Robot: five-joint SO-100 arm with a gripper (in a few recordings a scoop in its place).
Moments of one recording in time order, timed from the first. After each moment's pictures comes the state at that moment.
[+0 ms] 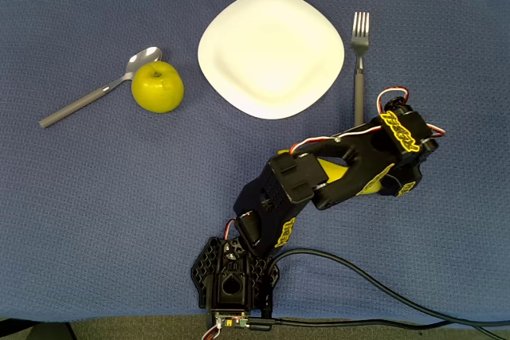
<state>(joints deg) 56.3 73.9 92.7 72.4 -85.4</state>
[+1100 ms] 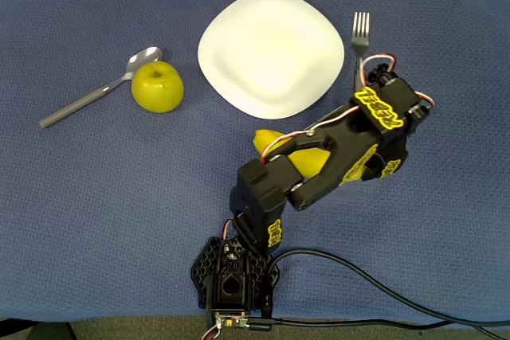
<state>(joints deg) 50.0 87.9 85.1 97.4 -77.9</state>
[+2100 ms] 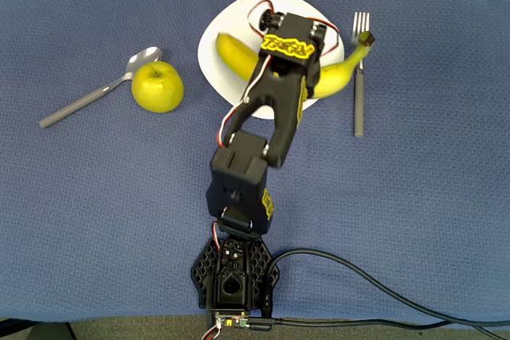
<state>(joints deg) 14.7 83.2 81.1 82.6 -21.2</state>
